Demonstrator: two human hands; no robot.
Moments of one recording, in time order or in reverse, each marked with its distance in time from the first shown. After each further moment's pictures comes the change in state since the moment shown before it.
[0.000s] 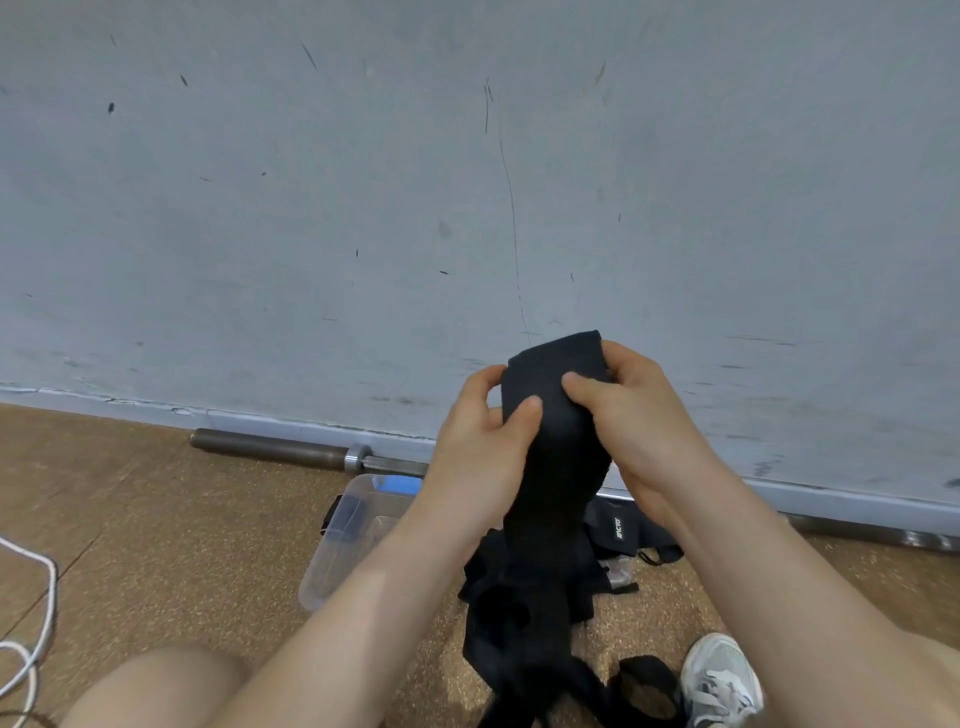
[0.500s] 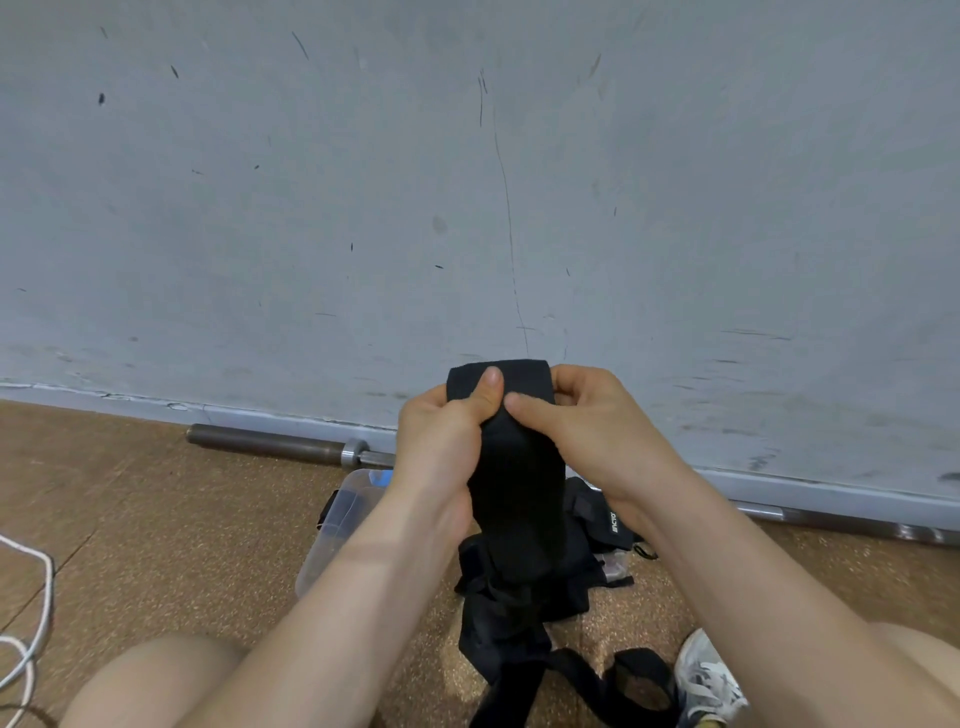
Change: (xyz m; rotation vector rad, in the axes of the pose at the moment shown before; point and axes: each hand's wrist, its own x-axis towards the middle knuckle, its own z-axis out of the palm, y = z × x) left_hand 0.002 0.009 -0.001 -0.466 0.160 -0.132; right_hand -0.005 0.008 0.013 0.049 -0.122 0.056
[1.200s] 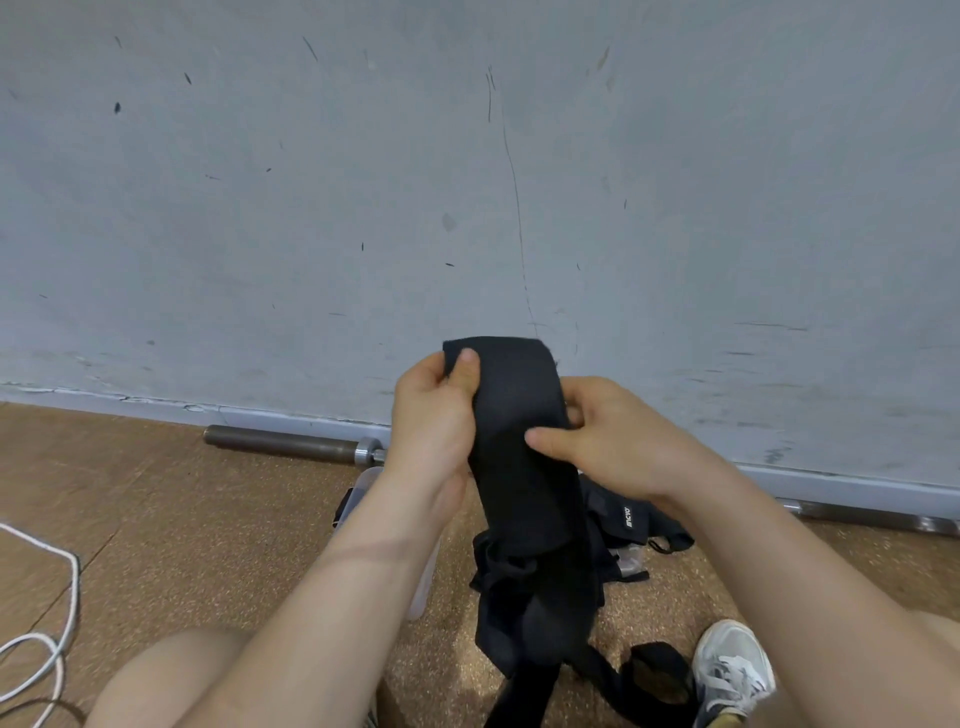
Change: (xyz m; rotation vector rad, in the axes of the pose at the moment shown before) left_hand 0.018 0.005 -0.011 0.131 -0.004 0.193; right_hand 0.006 0.007 -0.011 -0.307 -0.252 -0.030
